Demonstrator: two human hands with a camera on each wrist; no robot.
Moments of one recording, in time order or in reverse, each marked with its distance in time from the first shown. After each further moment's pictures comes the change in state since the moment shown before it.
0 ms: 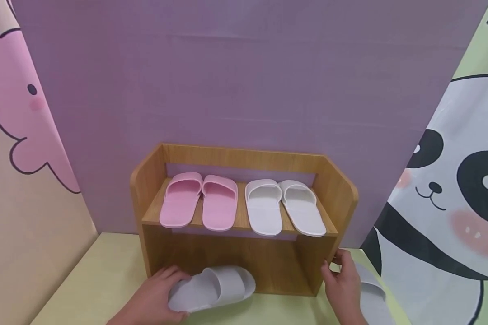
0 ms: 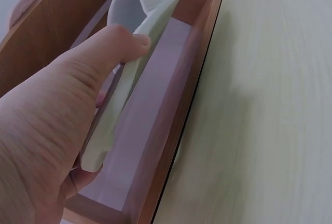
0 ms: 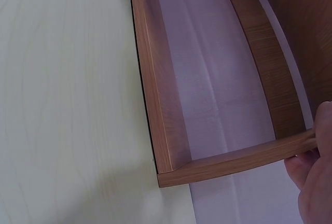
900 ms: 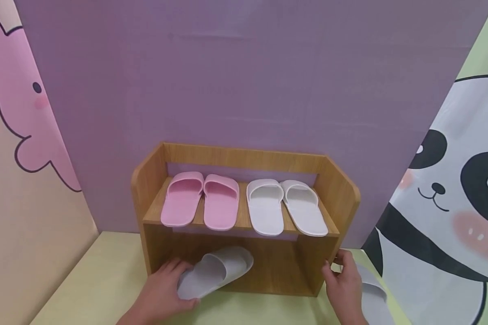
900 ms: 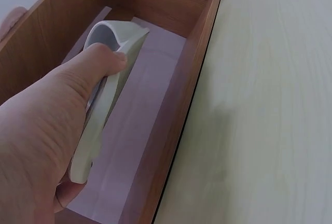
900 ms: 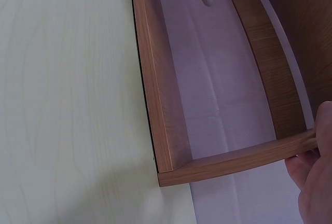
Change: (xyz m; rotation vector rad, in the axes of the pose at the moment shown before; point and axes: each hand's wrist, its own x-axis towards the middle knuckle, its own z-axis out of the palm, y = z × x) left_hand 0.016 0.014 0.013 0.110 0.117 -0.160; right_hand -0.001 -0.004 -0.001 -0.004 -0.009 0.015
